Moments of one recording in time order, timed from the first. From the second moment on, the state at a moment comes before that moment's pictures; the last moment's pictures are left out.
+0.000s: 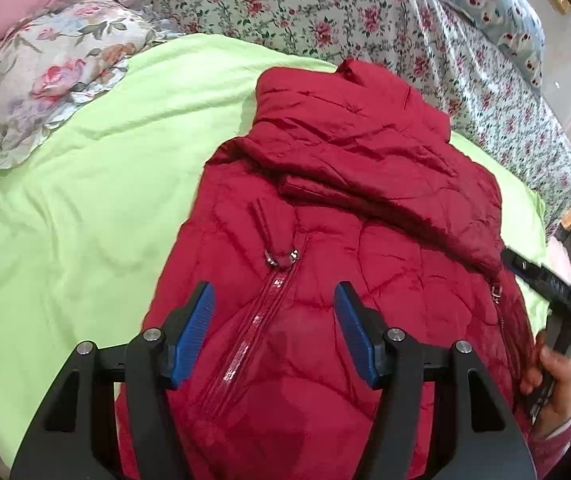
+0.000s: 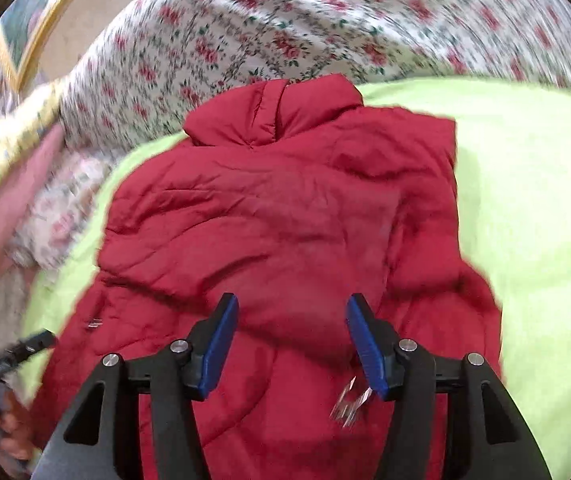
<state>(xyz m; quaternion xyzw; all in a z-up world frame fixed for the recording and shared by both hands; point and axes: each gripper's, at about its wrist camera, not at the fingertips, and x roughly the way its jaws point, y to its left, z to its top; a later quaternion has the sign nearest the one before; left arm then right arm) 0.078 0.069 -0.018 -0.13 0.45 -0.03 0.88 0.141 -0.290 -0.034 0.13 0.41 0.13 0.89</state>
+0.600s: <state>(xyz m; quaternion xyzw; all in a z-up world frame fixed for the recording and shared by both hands) 0.026 0.122 -0.040 -0.13 0.47 -0.03 0.87 -0.018 -0.321 -0.018 0.16 0.39 0.05 0.91</state>
